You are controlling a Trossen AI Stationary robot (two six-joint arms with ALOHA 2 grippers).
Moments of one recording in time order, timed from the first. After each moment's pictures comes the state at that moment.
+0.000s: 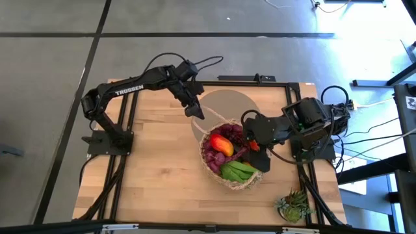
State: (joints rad) left arm 0.46 1.61 1.49 -0.77 0.59 -0.20; right arm 0.36 1.75 2.35 -1.57 0.06 0.62
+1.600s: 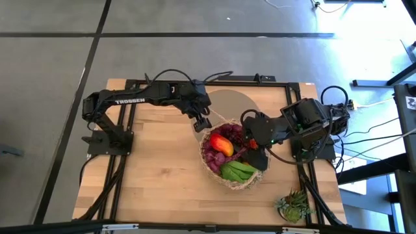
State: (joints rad) left arm 0.22 1.61 1.50 -0.68 0.16 -0.31; right arm 0.35 1.75 2.33 -1.57 0.12 0.62
